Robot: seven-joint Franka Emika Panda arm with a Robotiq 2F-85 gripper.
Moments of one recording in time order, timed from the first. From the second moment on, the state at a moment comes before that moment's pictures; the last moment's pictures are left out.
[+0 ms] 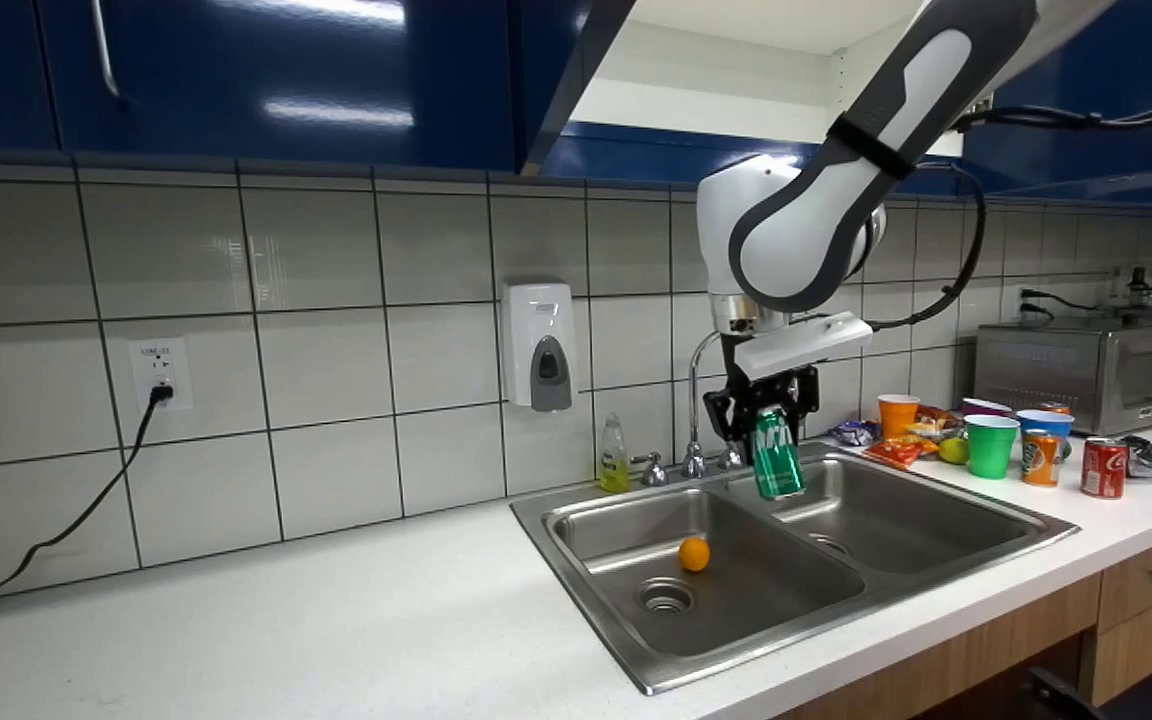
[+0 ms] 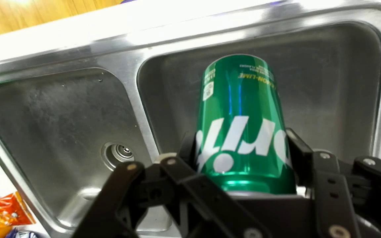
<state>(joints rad) 0.16 -0.21 -0.05 -2.56 -0.42 2.40 0.55</state>
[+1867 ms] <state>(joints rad) 0.06 -0.50 0.09 -2.56 -0.31 2.19 0.50</state>
